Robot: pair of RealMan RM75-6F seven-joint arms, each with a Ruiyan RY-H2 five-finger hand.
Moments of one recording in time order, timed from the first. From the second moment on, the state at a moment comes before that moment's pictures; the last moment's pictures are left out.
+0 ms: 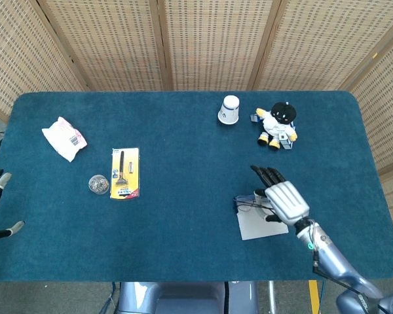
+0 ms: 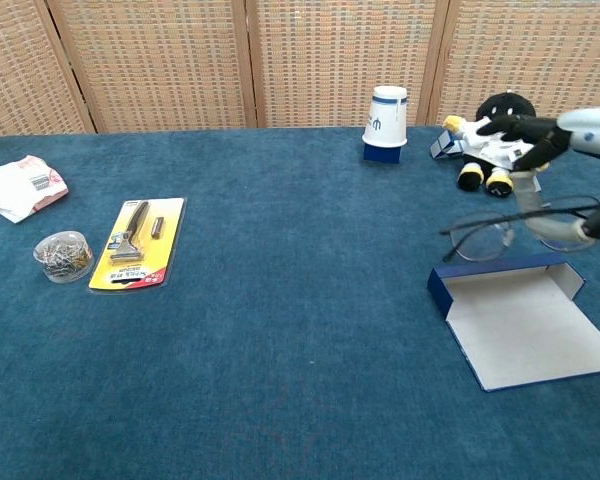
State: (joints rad) left arm -0.11 -1.03 -0.04 -1.61 1.46 1.43 -0.03; right arm 0.55 -1.19 0.04 -1.74 -1.42 1.09 -0.10
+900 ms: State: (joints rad) left arm -0.11 -1.03 -0.04 -1.62 1.47 1.44 -0.01; right arm 0.48 -1.37 -0.03 -1.44 -1.55 1.07 -0.06
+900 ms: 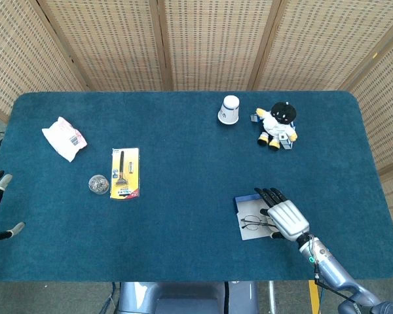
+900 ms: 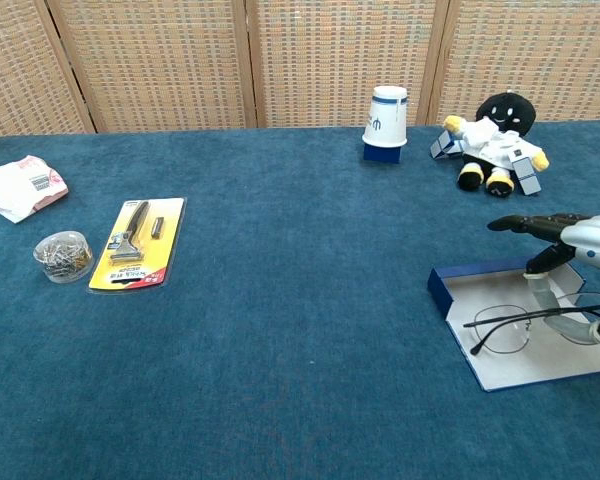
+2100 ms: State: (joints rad) left arm -0.11 -1.03 -0.04 -1.62 1.47 1.44 -0.02; right arm 0.56 -1.46 0.05 -1.32 -1.36 0.93 -0.23
